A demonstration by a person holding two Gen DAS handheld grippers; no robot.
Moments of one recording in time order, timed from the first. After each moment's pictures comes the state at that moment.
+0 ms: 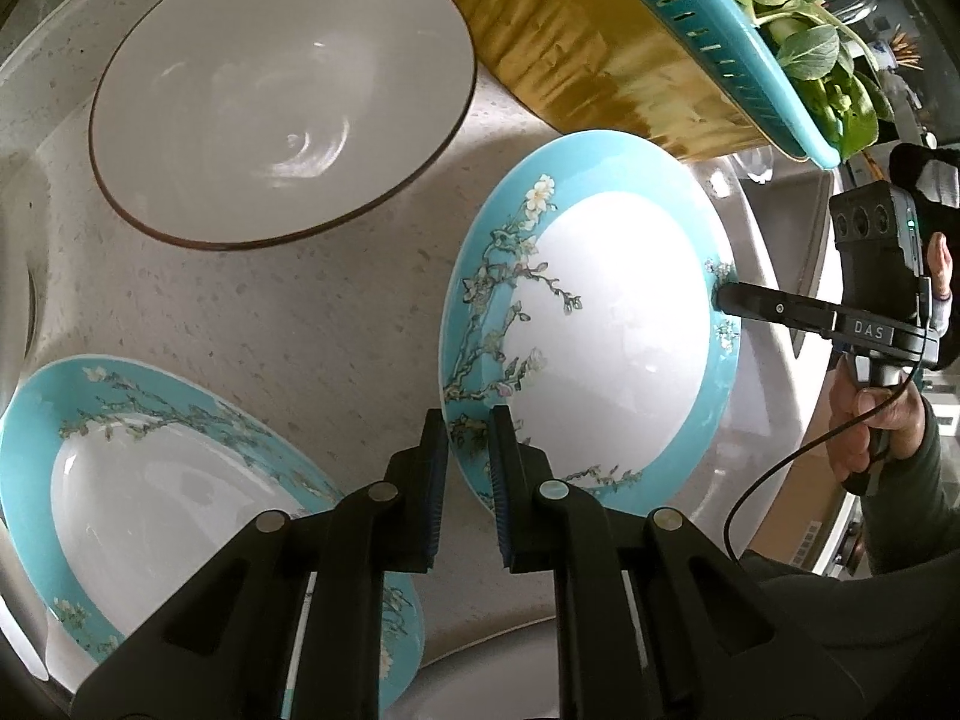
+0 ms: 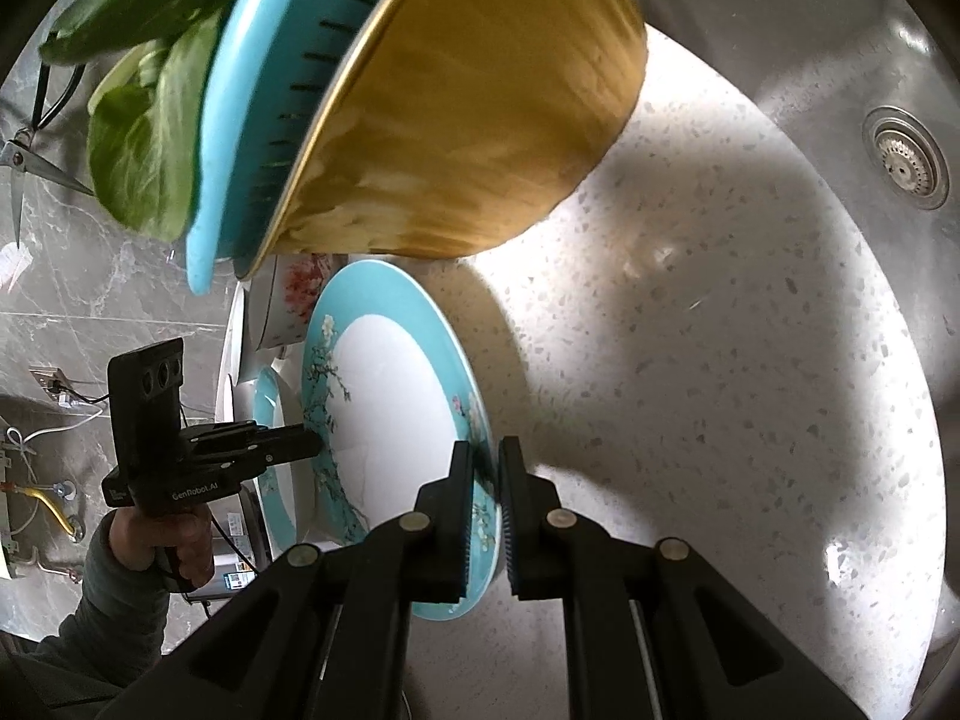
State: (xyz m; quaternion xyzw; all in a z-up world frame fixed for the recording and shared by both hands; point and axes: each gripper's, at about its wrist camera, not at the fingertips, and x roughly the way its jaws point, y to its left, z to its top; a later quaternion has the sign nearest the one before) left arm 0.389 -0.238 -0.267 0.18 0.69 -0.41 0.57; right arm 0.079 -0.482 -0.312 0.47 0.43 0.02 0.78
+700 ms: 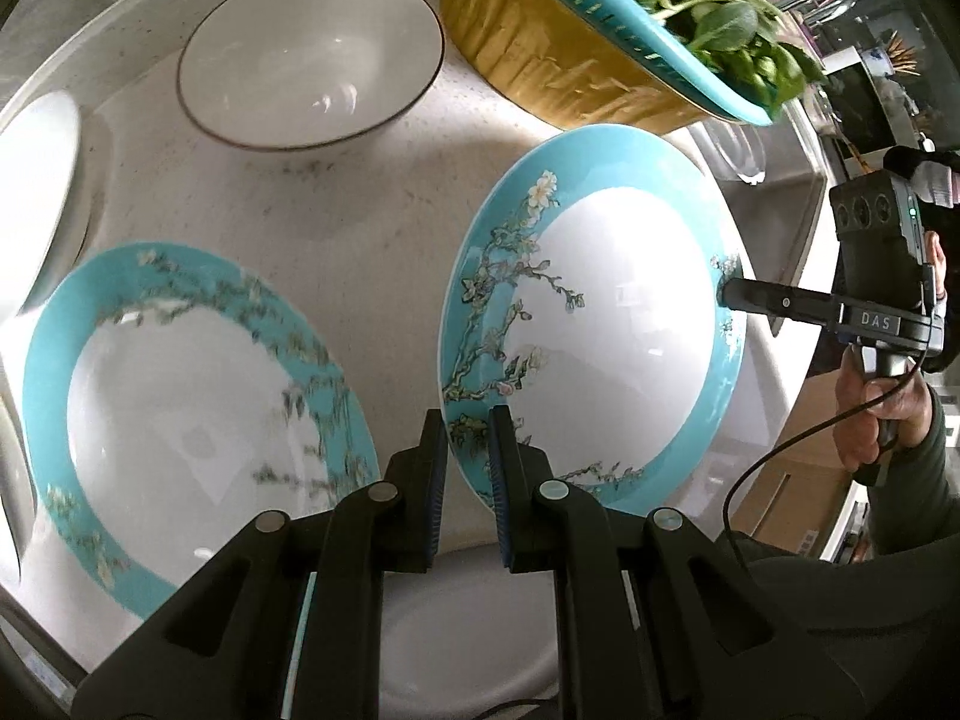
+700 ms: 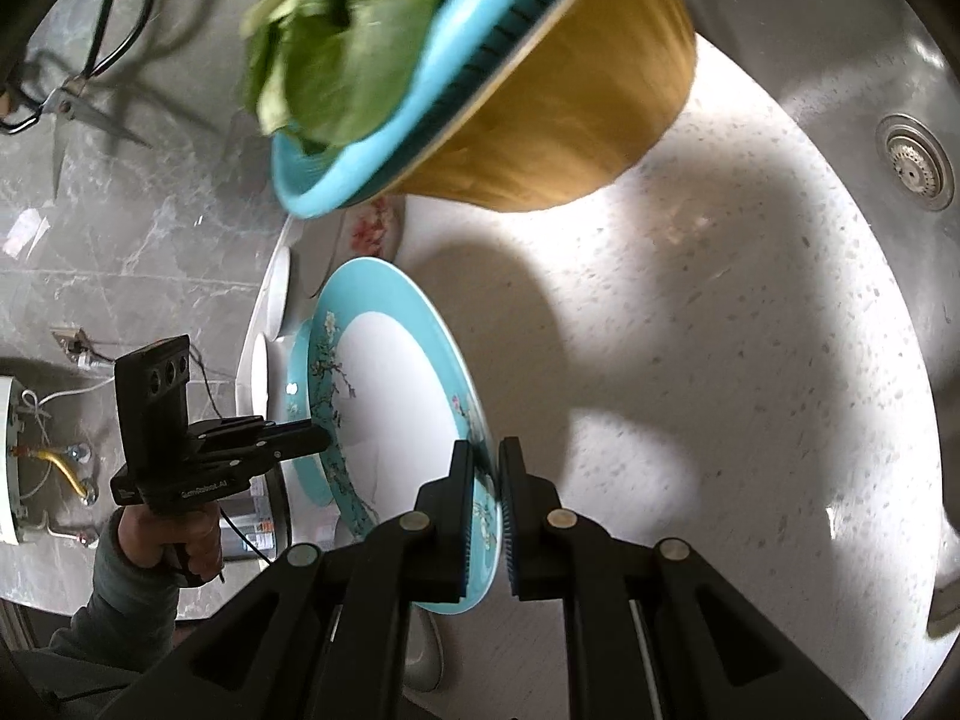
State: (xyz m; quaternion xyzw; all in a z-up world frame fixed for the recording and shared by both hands) left arm 0.360 -0.209 -0.220 0.17 0.69 -0.39 0.58; right arm 0.075 -0.458 -0.286 0.45 0.44 0.06 0.77
